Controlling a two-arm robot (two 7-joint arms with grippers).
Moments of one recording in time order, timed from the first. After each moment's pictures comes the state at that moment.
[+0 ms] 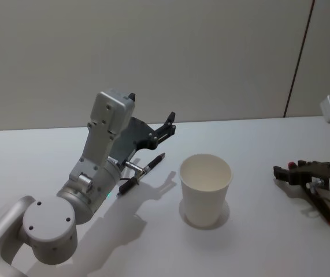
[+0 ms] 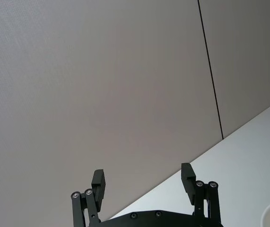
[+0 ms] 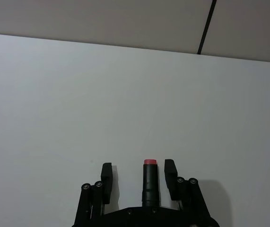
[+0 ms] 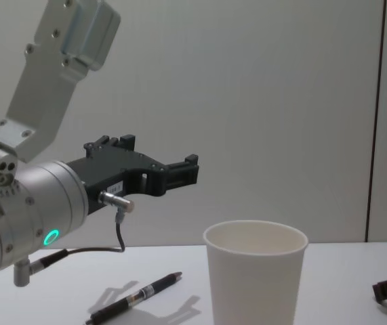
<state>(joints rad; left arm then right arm) -0.24 0.38 0.45 -1.63 -0.20 0.01 -0.01 0.28 0.35 -0.22 -1.51 0.34 0.77 0.17</state>
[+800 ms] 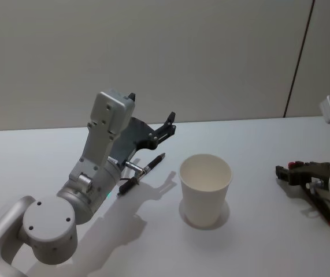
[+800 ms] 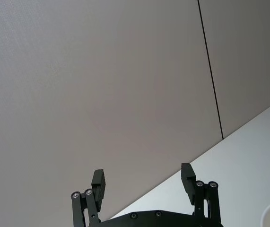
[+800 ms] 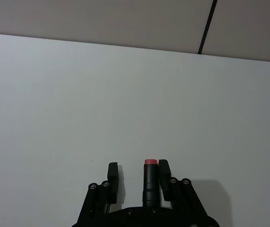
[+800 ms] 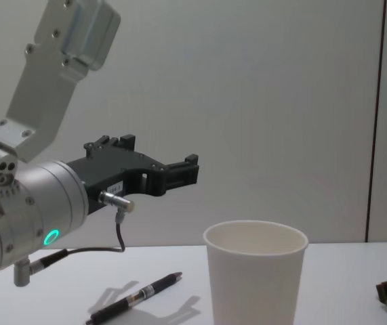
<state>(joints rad) -0.24 0.38 0.45 -1.63 -0.20 0.01 -0.01 0.28 0.35 -0.22 -1.51 0.34 0.77 0.18</state>
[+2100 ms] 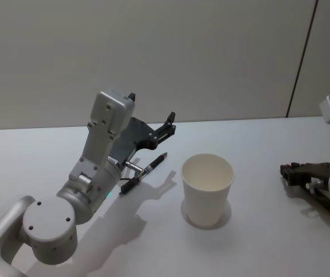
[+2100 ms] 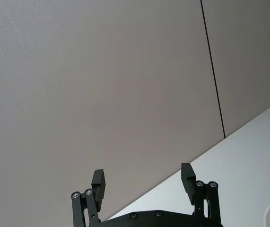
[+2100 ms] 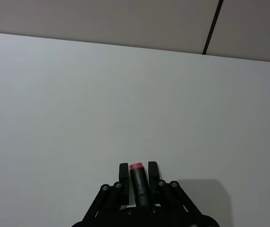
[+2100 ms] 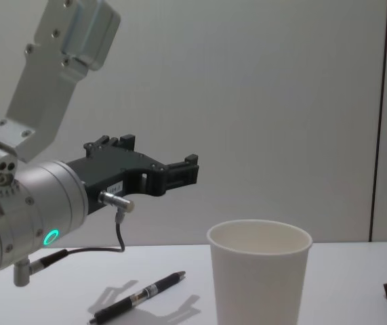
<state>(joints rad) -0.24 0.38 0.45 -1.63 -0.20 0.01 -0.01 0.28 0.35 -0.22 -1.51 0.34 0.77 0.18</state>
